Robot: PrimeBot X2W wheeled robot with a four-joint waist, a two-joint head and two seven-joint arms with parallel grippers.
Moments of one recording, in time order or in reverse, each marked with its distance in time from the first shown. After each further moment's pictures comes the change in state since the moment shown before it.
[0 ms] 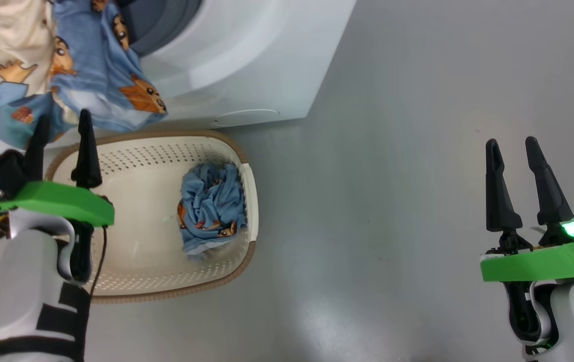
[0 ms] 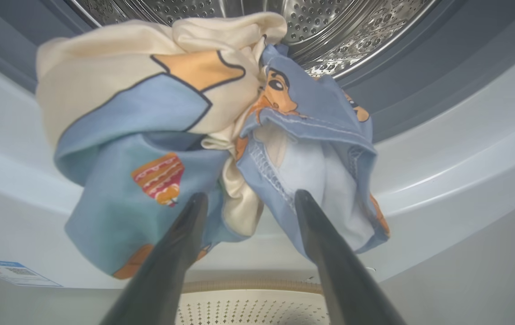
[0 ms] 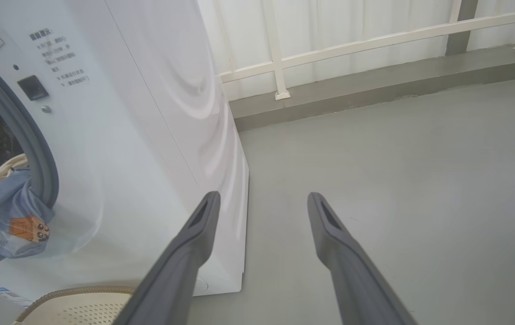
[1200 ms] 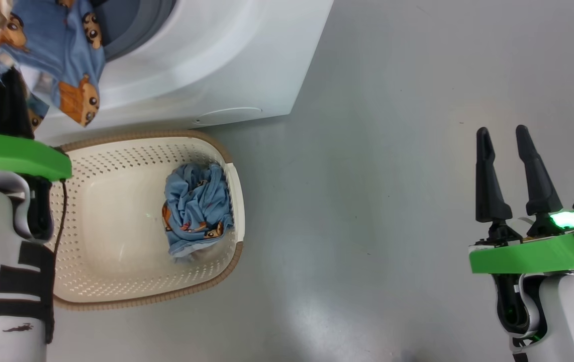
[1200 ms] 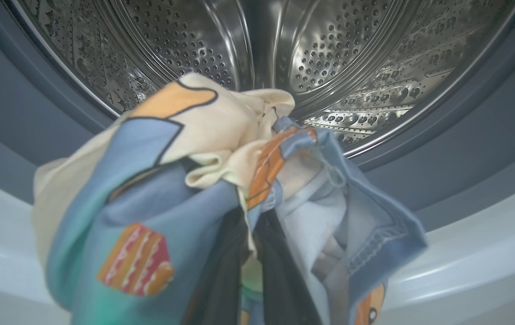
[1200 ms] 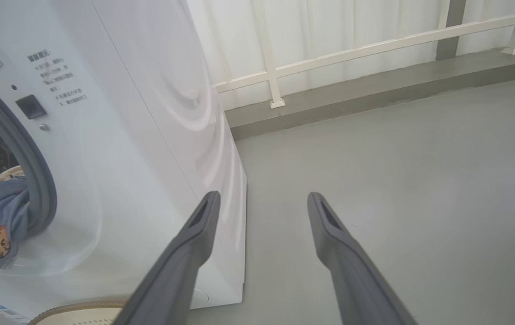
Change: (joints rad) left arm -0.152 0.044 0.065 0.058 0.012 0.000 0.000; right arm -0.036 0.040 0.009 -0.005 -0.002 0.000 0.000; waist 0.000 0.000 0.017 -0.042
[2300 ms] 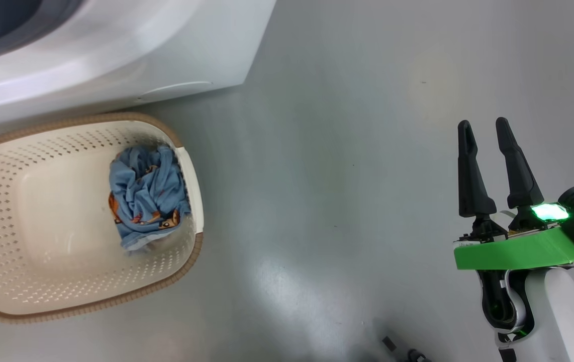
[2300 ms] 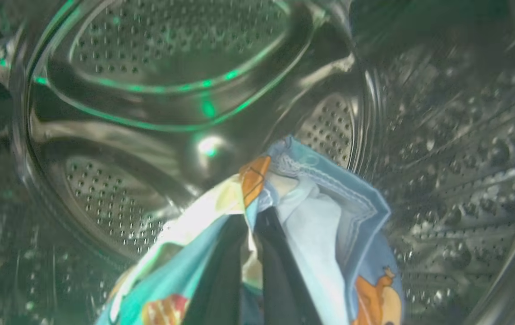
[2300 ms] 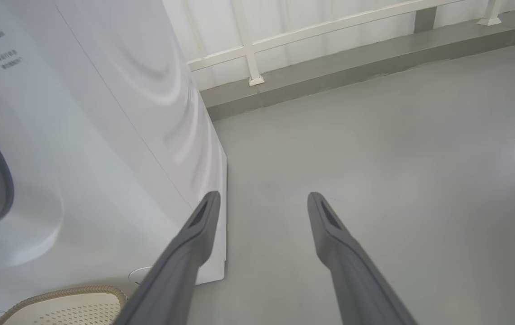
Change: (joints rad) left arm -0.513 0.144 -0.046 0.002 0.141 0.009 0.000; right arm -0.027 0.020 0.049 -0.006 0.041 0.000 0.000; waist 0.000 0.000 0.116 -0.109
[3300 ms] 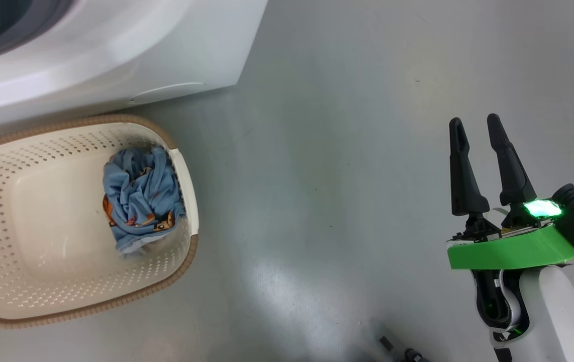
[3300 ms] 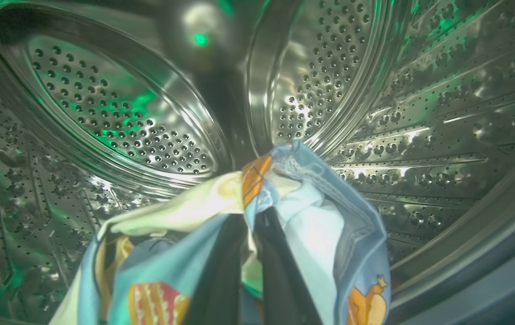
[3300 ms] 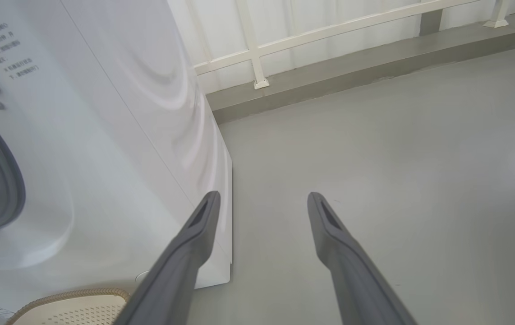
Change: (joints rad) left arm 0.024 0.024 -0.001 0.244 0.055 -0.009 -0.001; right arm -0.010 0.001 0.026 -0.009 0.008 0.000 0.000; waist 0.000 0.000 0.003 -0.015
